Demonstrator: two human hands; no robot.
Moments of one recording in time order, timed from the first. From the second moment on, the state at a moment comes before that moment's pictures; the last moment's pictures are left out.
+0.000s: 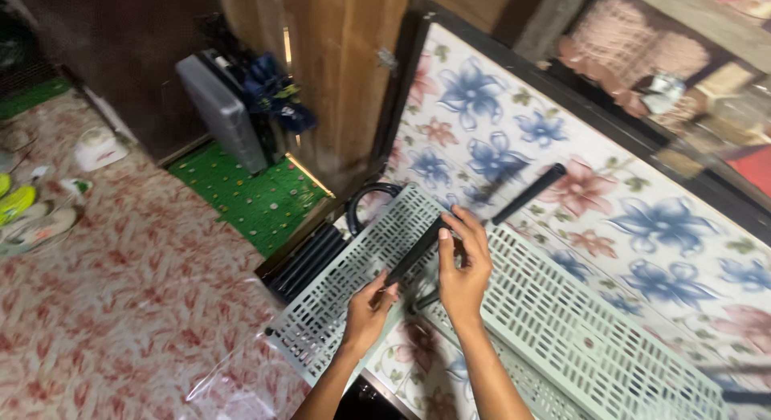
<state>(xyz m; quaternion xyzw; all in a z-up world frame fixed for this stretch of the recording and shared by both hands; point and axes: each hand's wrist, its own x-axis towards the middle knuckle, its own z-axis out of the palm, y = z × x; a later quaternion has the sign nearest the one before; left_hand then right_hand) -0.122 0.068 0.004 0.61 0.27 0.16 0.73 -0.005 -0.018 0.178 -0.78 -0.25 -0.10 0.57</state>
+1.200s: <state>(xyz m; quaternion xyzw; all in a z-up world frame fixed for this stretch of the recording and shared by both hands) -0.227 0.195 -0.125 0.80 0.44 0.09 0.40 -0.018 0.083 -0.047 -0.83 -0.46 0.24 0.23</state>
